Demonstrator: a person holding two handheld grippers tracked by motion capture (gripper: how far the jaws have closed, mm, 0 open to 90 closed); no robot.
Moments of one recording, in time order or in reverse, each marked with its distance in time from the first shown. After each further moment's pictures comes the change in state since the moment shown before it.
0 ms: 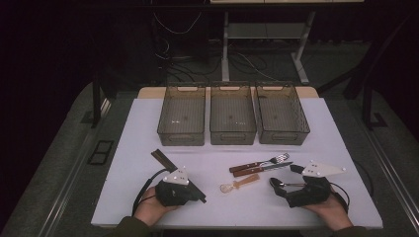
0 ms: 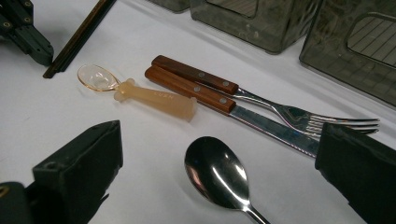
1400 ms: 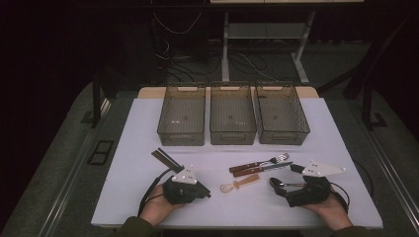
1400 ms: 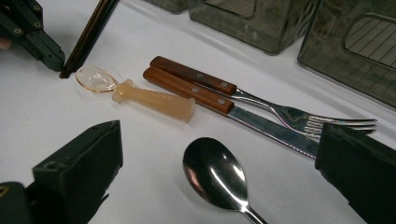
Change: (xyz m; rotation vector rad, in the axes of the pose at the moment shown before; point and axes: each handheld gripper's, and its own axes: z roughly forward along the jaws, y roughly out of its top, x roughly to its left) left arm -0.001 0.013 0.016 0.009 0.028 0.052; right arm -0.001 0.000 0.000 -0.004 -0.004 0.003
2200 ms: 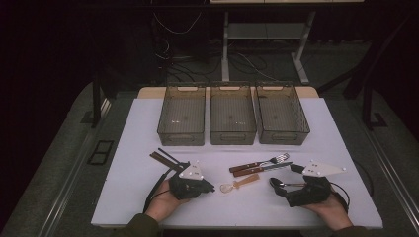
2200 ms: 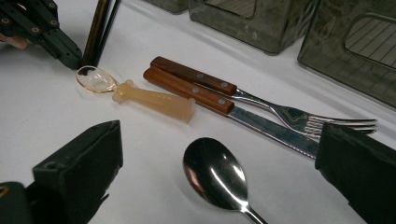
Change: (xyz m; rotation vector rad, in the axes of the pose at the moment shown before) left arm 0.005 0.013 0.011 -0.004 0.034 0.024; right arm 0.000 0.000 0.000 0.000 0.002 0.000
